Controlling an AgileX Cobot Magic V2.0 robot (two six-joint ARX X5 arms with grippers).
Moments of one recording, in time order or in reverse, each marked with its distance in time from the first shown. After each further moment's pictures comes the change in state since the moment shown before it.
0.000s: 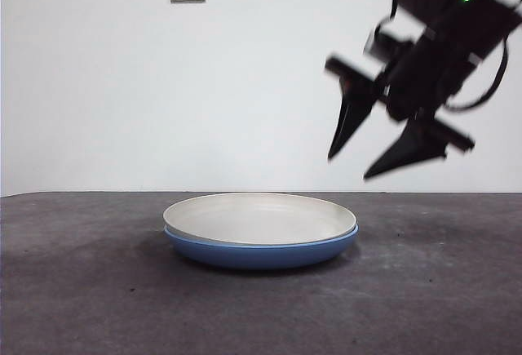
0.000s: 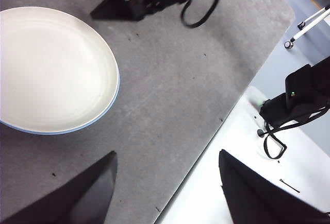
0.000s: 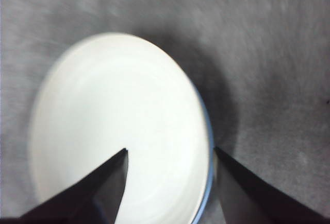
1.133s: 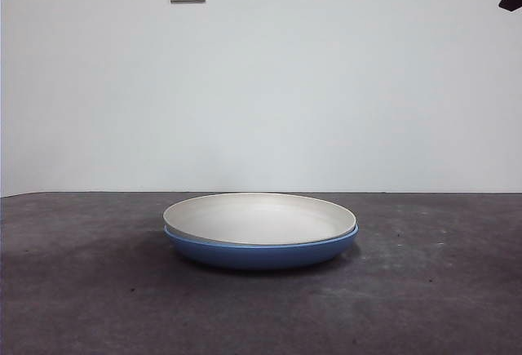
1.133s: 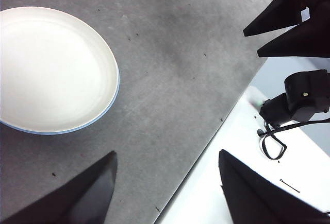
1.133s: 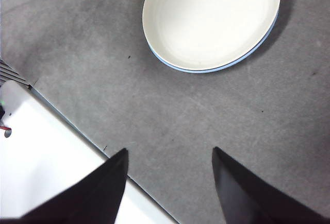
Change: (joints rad) left arm 0.000 0.000 0.000 0.000 0.000 0.000; right arm 0.118 -0.706 0.002 -0.767 -0.061 -0.310
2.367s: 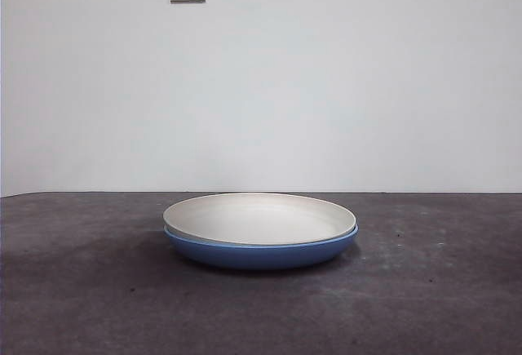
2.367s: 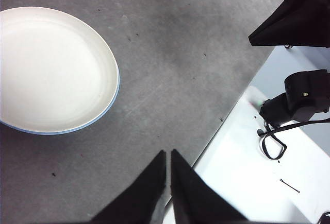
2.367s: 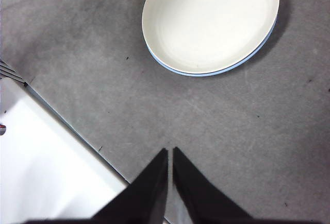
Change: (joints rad) left arm 0.000 0.000 0.000 0.000 0.000 0.000; right arm 0.000 0.000 0.000 0.007 0.004 -0.034
